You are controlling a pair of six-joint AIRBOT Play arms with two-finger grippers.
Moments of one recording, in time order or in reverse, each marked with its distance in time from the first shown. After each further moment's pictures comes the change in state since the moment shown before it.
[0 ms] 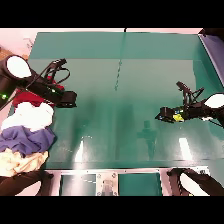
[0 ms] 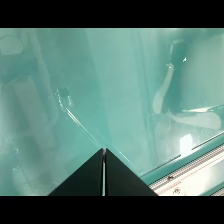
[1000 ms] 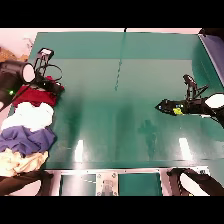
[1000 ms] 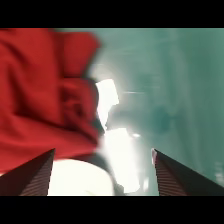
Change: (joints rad) left arm 0.080 -0.117 -0.014 0.606 0.385 0.022; right arm 0.000 0.000 0.000 0.002 -0.227 0.000
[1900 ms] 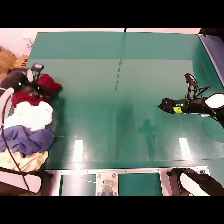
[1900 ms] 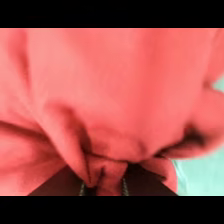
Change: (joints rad) left arm 0.209 -0.356 0.198 -0.006 0.009 0.040; right arm 0.000 0.000 0.001 -0.001 -0.027 0.000
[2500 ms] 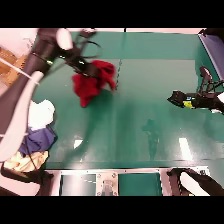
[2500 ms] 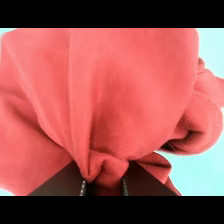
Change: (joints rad) left arm -0.539 -0.023 0.472 -0.305 -0.280 0.048; right arm -0.121 0.000 0.076 0.000 0.009 0.000
